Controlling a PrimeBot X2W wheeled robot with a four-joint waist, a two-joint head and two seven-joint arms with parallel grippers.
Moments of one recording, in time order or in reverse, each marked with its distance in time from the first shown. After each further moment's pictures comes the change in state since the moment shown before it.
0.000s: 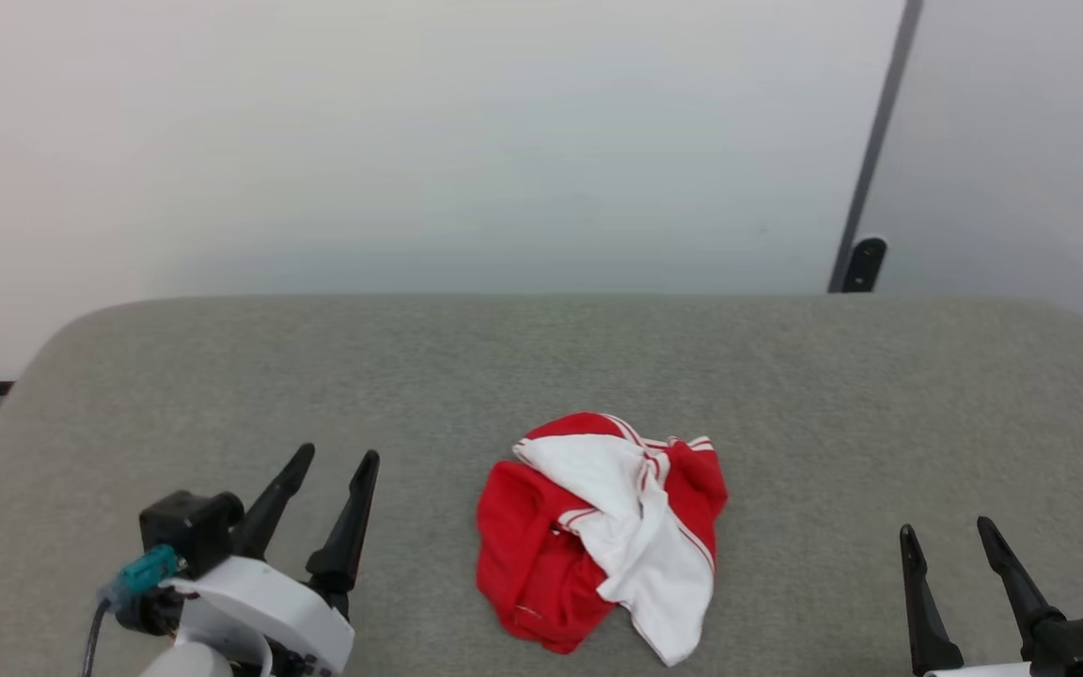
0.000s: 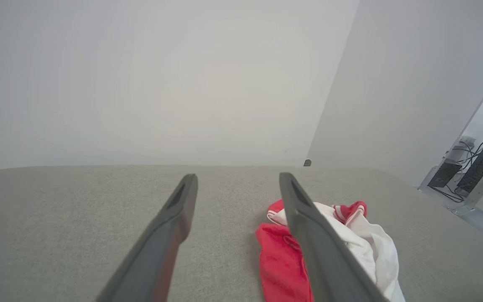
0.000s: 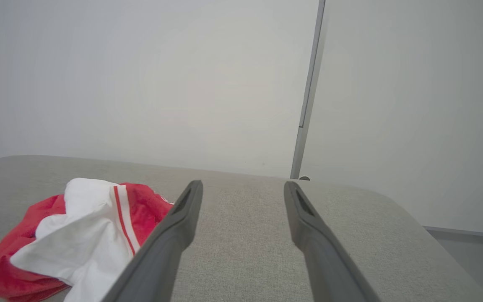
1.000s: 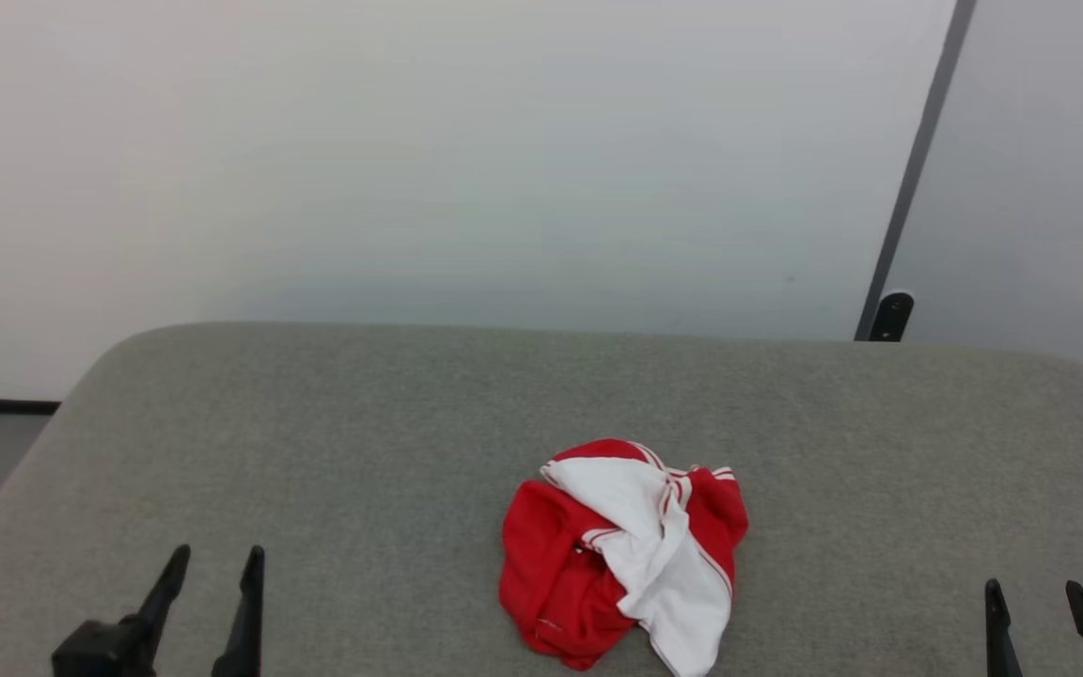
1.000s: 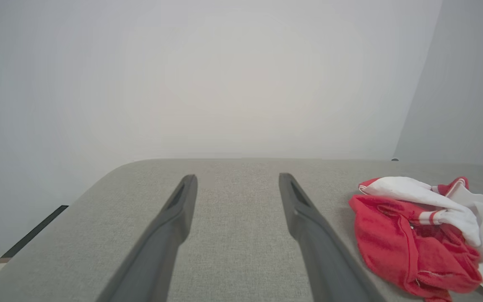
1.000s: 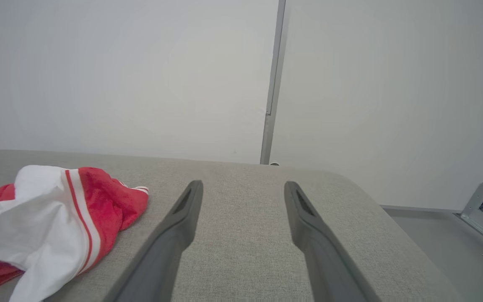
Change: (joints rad) left arm 0.290 -0.104 0.370 -0.043 0.364 -0.027 -0.012; right arm 0.063 0.000 -0.146 0.045 -0.014 0.000 0.000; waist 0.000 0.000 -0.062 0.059
